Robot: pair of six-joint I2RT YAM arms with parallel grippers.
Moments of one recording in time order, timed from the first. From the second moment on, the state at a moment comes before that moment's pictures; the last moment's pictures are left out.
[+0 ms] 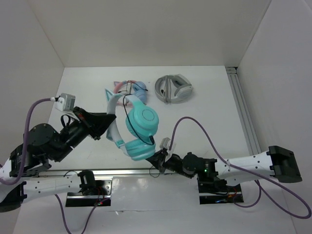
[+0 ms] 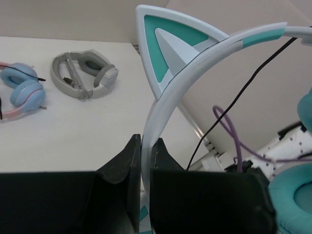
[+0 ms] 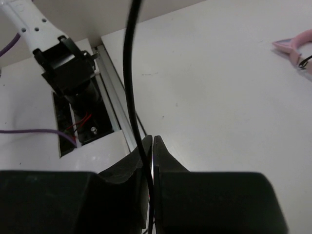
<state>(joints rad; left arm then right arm) -1.16 0.64 1.26 -0.60 -0.49 -0.50 1.48 0.96 0.40 0.56 0.37 0.13</state>
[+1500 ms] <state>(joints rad) -0.76 0.94 1.20 -0.83 -1.26 -0.86 1.64 1.19 0.42 0.87 -0.03 0.25</state>
